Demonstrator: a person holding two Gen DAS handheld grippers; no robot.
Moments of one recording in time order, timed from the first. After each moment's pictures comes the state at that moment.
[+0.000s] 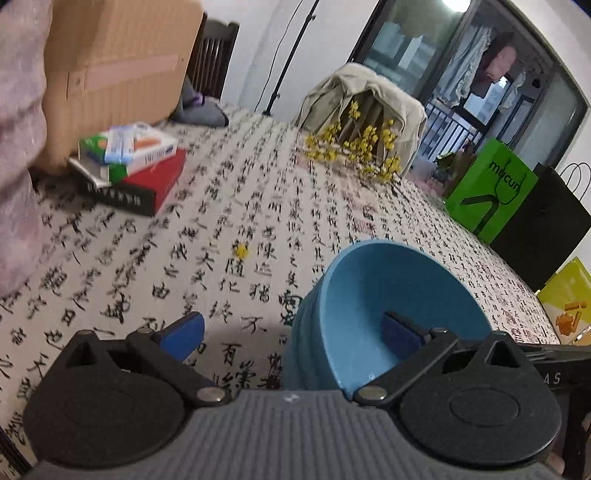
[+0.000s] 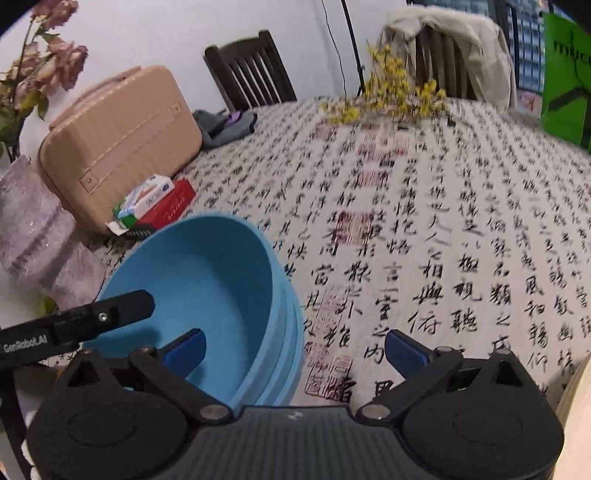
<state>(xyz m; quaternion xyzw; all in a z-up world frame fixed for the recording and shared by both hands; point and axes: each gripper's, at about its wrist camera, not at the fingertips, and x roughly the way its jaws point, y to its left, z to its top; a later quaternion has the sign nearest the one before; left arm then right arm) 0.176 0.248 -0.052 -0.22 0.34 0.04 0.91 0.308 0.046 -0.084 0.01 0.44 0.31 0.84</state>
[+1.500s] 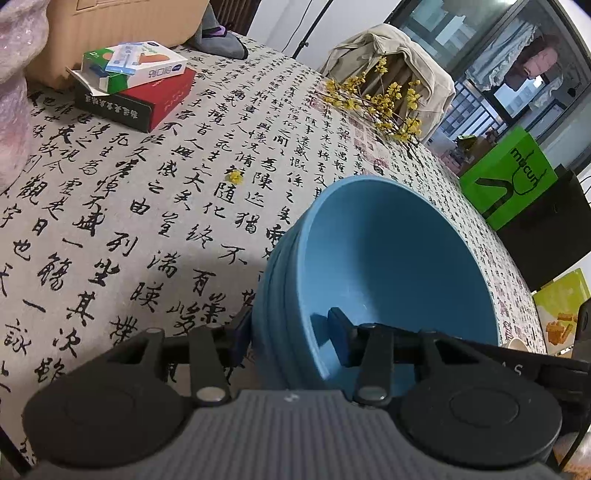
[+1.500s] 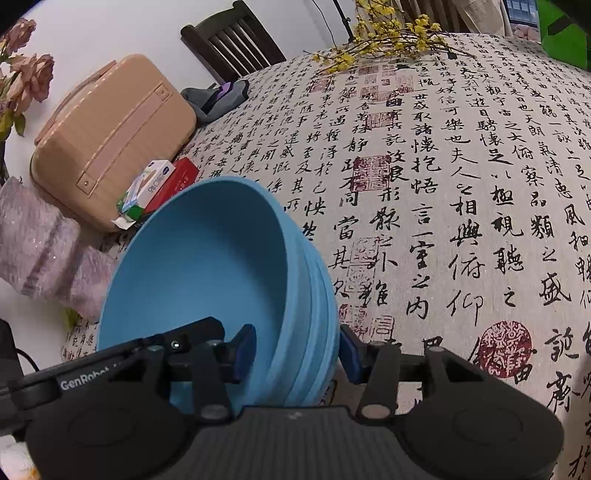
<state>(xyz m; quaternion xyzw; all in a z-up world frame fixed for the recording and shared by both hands) 0.183 0.228 -0.071 -0.29 0.41 0.06 0.86 0.317 0.052 -0.105 0.07 0.51 0.31 0.80</state>
